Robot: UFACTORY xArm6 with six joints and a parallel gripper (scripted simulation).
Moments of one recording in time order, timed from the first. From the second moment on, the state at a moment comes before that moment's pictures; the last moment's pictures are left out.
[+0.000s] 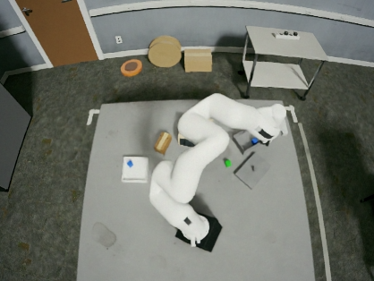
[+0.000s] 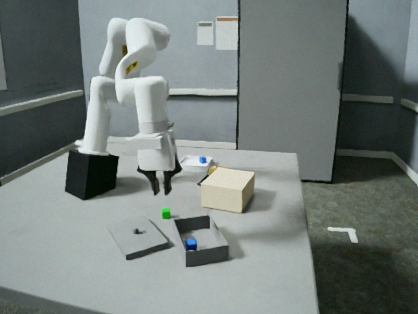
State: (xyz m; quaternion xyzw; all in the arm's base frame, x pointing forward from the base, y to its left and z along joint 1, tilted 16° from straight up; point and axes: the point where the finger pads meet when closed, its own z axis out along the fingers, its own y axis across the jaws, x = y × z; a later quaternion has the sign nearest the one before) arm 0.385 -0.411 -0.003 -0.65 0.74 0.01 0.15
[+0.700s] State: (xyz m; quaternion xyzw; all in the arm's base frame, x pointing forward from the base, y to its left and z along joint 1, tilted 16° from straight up) arm 0.460 -0.423 0.000 -0.29 0.94 0.07 0.14
